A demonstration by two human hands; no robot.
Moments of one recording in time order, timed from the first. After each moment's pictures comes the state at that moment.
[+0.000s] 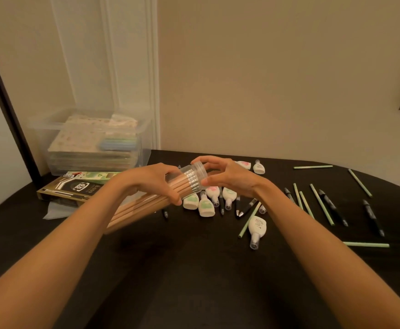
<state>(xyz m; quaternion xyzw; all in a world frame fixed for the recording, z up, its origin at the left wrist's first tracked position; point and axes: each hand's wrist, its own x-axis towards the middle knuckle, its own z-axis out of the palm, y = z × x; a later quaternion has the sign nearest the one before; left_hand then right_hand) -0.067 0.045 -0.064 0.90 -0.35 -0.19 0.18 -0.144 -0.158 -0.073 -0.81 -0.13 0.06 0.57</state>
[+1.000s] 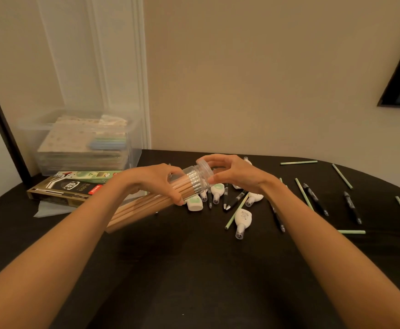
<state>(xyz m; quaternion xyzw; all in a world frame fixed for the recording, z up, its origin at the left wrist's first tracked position) -0.087 0.025 -0.065 0.88 -0.39 -0.21 0.16 -0.181 -0.184 -0.066 -0.83 -0.12 0.03 0.54</state>
